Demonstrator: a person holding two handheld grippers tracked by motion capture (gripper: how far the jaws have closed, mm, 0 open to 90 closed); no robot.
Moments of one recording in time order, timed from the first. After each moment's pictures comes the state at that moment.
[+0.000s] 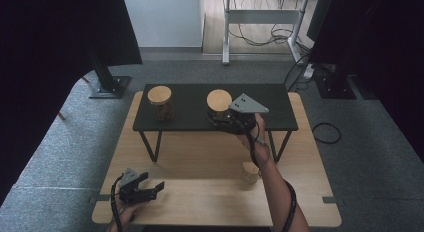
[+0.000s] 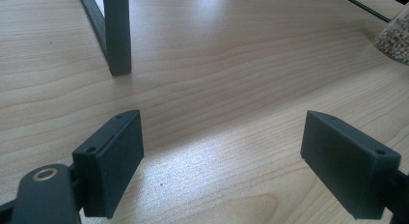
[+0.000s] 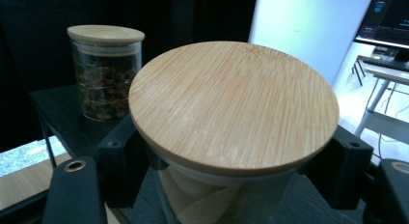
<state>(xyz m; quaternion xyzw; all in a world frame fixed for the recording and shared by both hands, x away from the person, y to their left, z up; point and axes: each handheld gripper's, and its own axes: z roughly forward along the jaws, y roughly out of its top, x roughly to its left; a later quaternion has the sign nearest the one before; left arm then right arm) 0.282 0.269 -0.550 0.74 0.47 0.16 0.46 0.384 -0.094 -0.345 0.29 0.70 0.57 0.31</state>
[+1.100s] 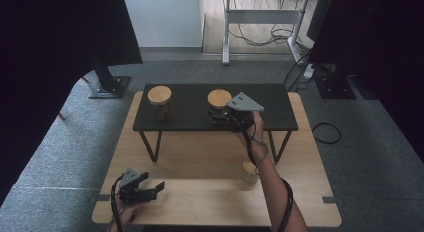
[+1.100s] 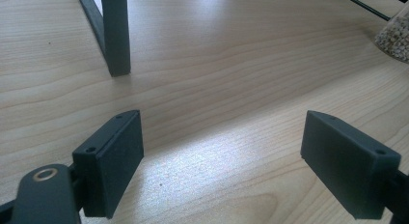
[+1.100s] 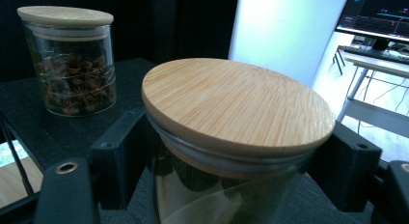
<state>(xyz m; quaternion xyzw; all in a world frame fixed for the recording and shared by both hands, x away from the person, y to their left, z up) 0.282 0.268 -0.550 0.74 0.46 0.17 0.46 0.396 -0.089 -0.353 0.31 0.70 0.55 0.32</state>
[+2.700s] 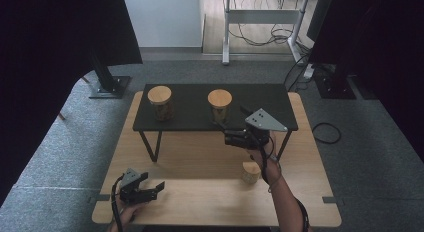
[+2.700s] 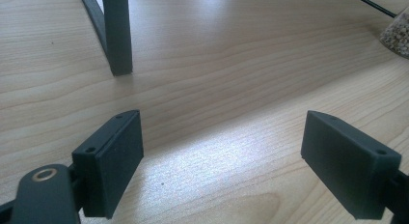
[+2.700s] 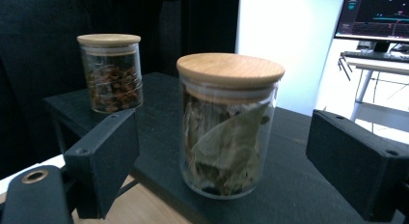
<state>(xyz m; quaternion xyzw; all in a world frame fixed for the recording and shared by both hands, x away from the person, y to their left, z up) 0.282 0.267 -0.550 0.74 0.47 0.17 0.45 0.344 -0.126 -0.361 0.32 0.67 0.60 0.30</state>
